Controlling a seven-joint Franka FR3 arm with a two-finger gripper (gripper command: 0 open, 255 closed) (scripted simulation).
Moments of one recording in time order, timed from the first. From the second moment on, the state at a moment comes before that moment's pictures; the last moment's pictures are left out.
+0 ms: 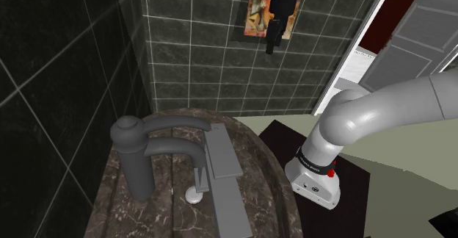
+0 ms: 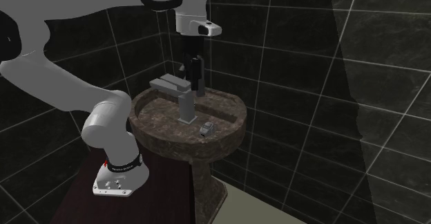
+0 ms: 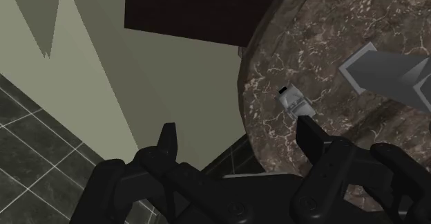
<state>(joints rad) 0.00 -0.77 0.04 -2.31 -0.04 1.48 -0.16</state>
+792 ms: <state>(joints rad) 0.08 -0.64 0.13 -2.50 0.01 1.77 -0.14</state>
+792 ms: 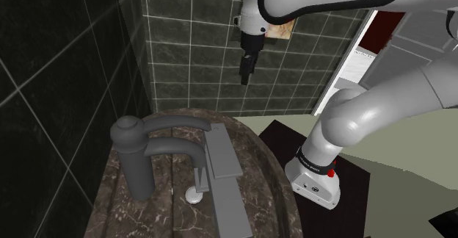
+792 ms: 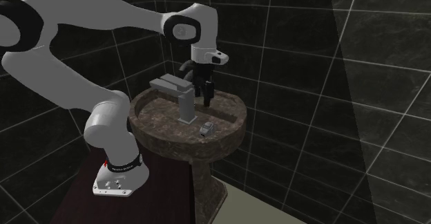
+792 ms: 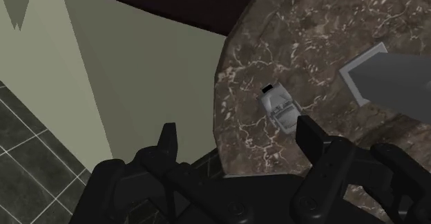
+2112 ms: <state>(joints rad) 0.17 -0.08 0.32 -2.57 -0.04 2.36 -0.04</state>
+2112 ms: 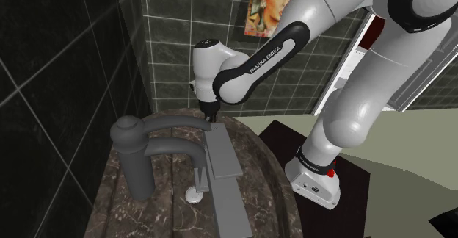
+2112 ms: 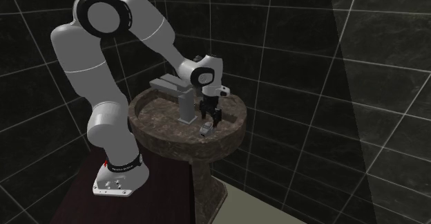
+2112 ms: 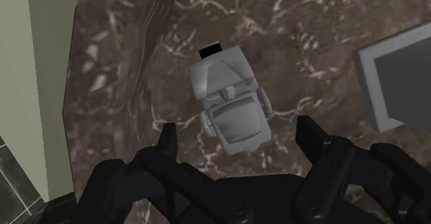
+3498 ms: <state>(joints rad) 0.17 -0.03 0.32 -2.58 -0.06 2.42 -0.02</state>
